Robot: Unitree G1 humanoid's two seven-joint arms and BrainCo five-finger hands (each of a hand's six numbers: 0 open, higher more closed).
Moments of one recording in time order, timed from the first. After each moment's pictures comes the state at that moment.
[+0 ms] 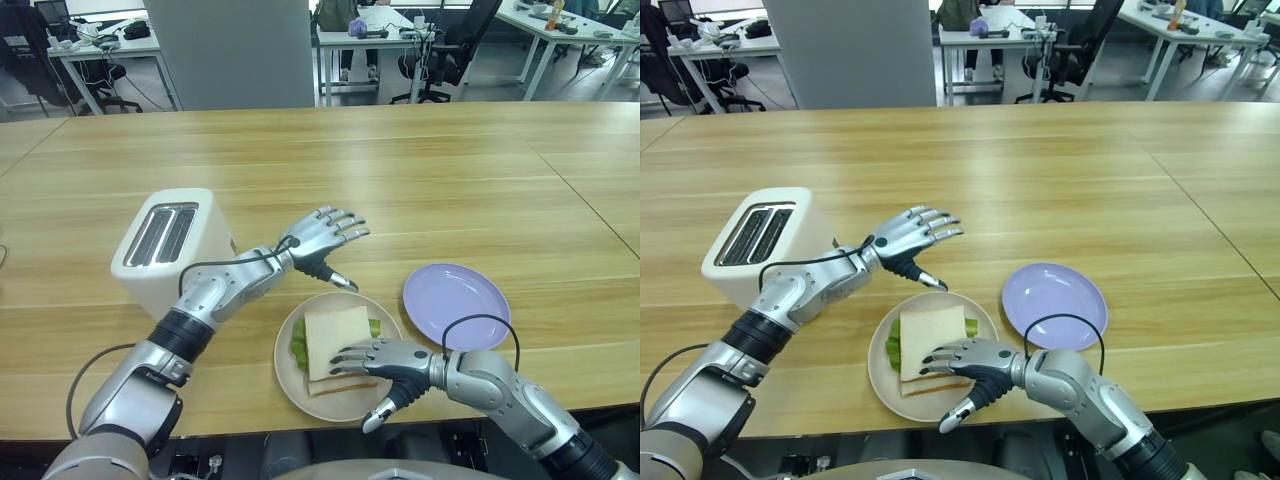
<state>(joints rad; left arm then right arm) -0.58 0.61 -0.46 0.23 1.06 -0.46 0.17 -0.03 -0.58 0.52 -0.19 -0.61 -0.41 0.60</state>
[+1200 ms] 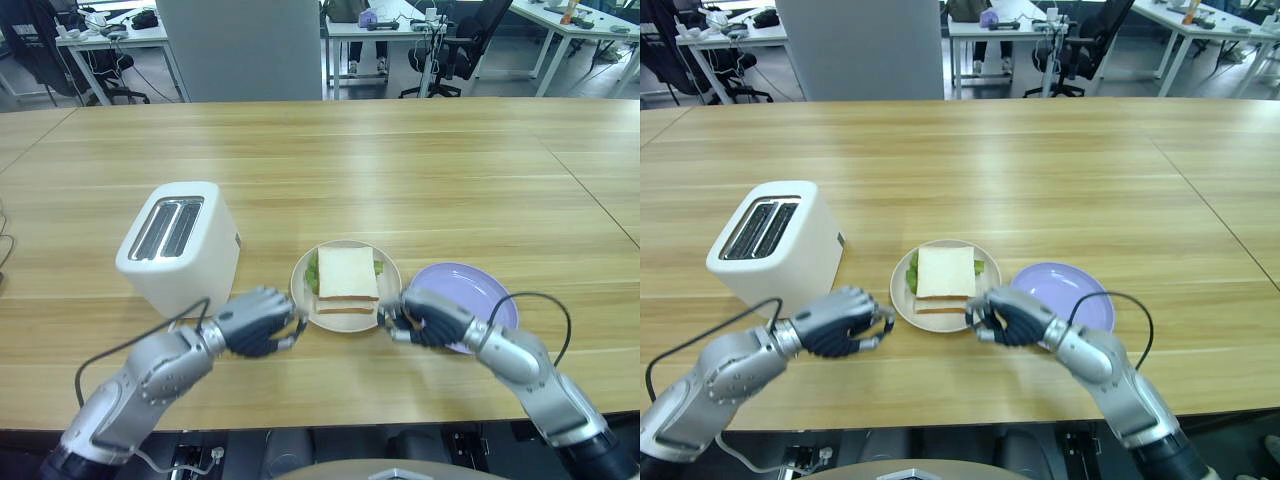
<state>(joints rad) 0.24 0.85 -0.18 -0.44 0.49 -0.30 -0.52 0.11 -0.64 0.35 -0.30 -0.35 -0.23 0.55</state>
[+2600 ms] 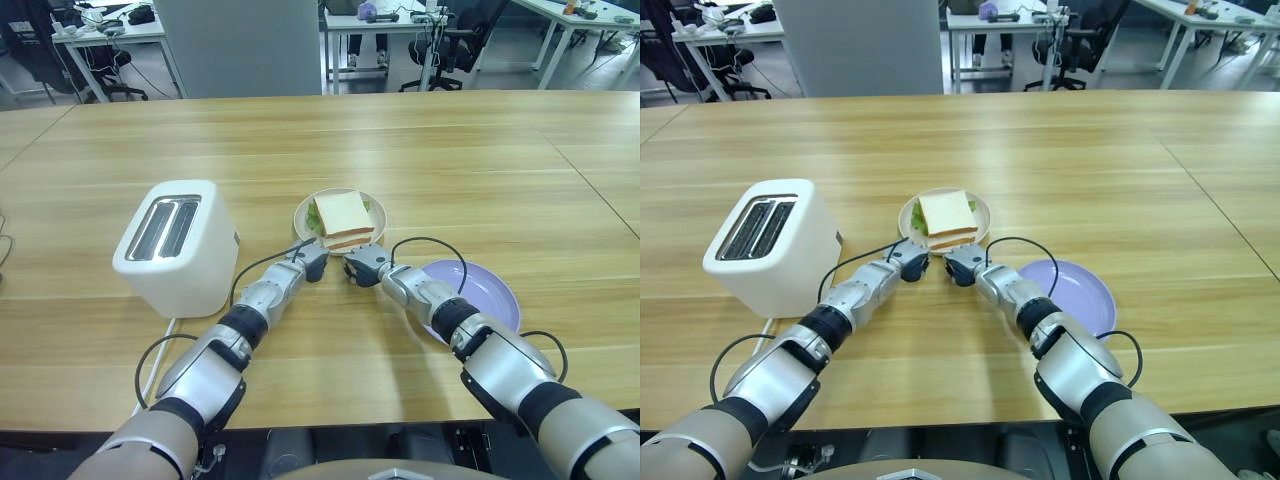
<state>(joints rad) -0.67 0.34 -0.58 0.76 1.00 -0.04 -0.05 -0.82 -0.20 0.71 1.04 -0.92 -0.27 -0.15</state>
